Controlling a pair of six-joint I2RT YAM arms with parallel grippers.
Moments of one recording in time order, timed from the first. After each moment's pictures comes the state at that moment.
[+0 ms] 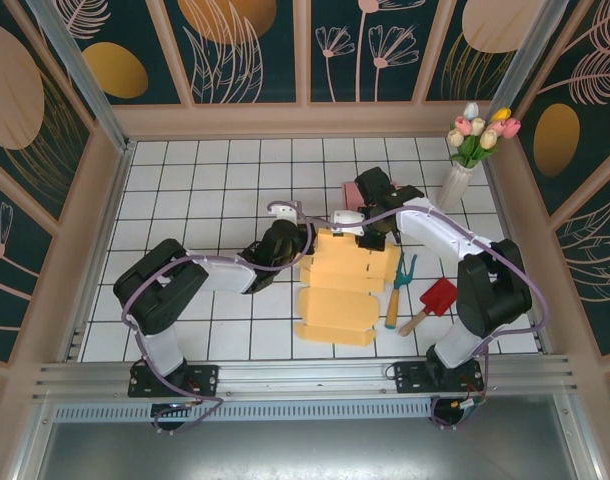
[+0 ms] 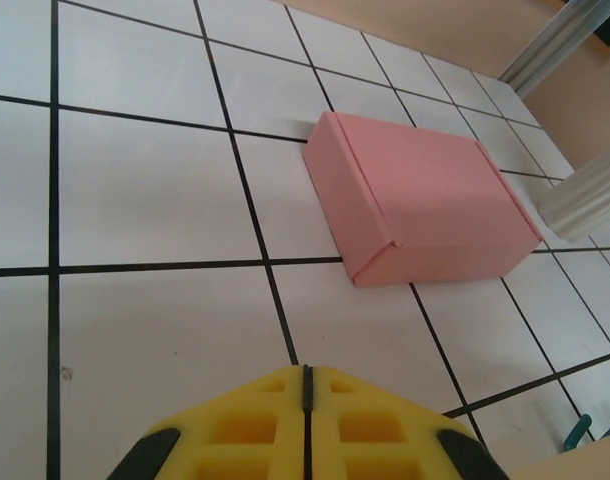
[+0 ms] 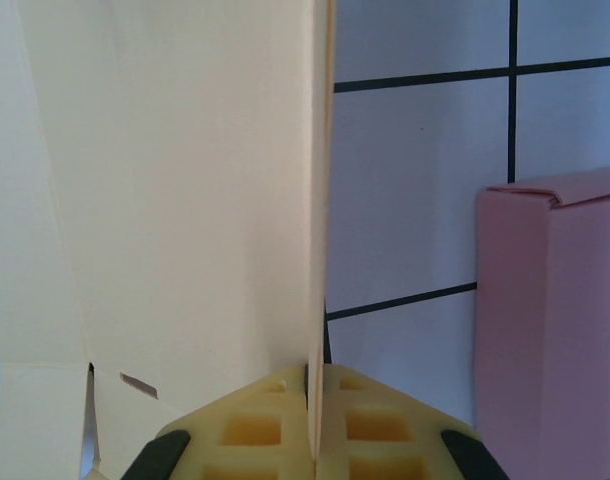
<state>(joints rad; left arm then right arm) -0.81 1.81 0.81 0.59 -0.21 -0.64 0.48 1.63 1.21 -0.80 -0.07 -1.05</state>
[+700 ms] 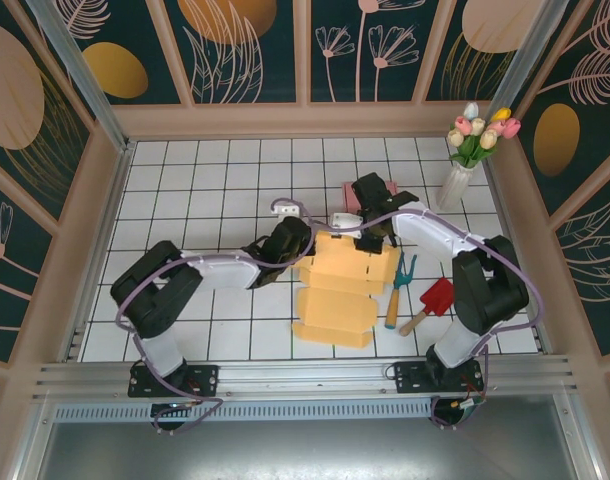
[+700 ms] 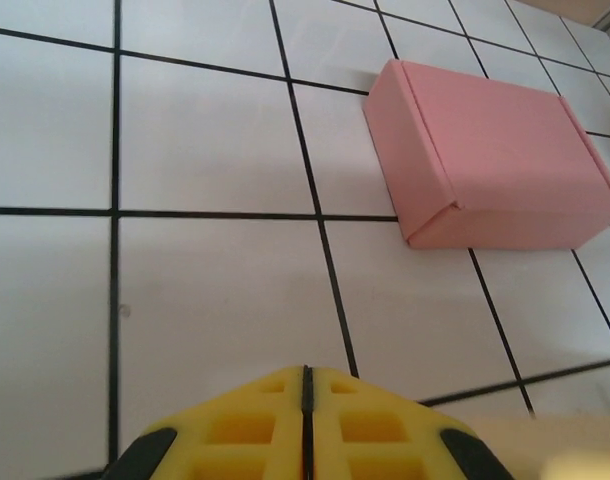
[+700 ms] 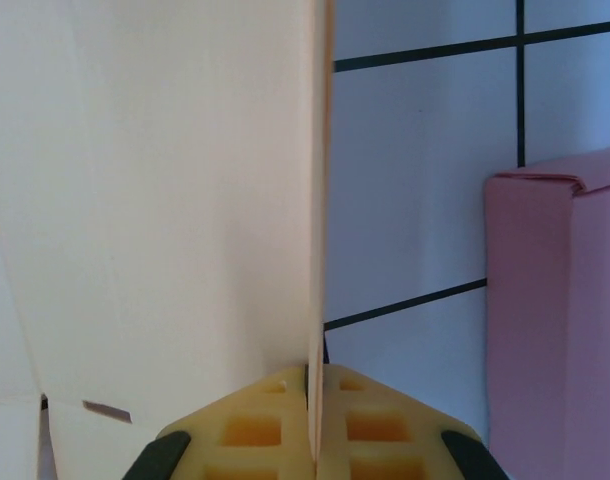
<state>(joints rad) -0.84 1.69 0.83 0.28 -0.28 -0.69 0.49 1.64 1.15 -0.68 -0.01 -0.99</state>
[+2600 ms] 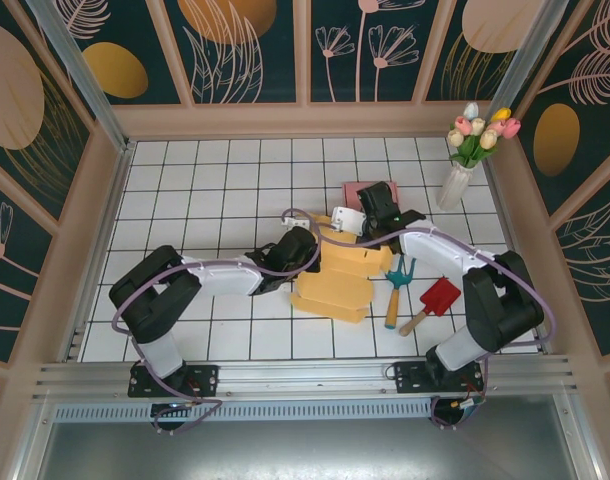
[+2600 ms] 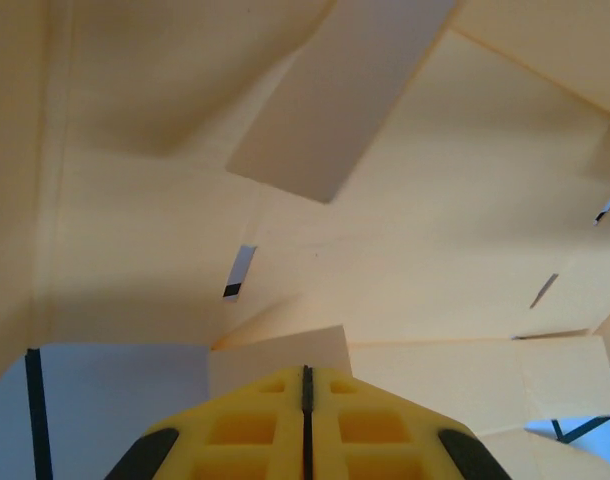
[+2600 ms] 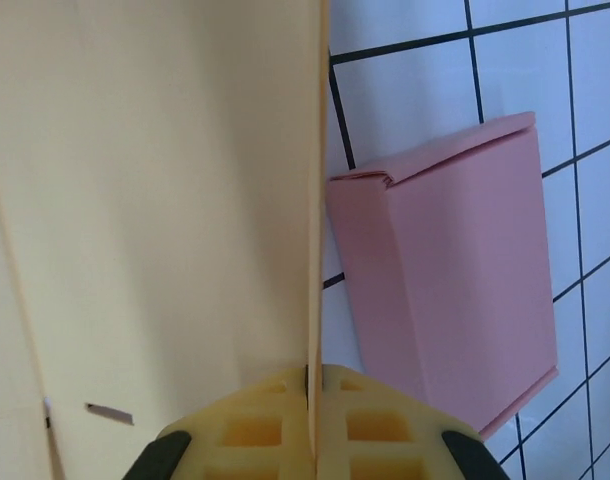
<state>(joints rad) -0.89 1.75 0.87 0.19 -0.20 -0.71 0.51 1.52 0.94 -0.33 0.12 -0.96</state>
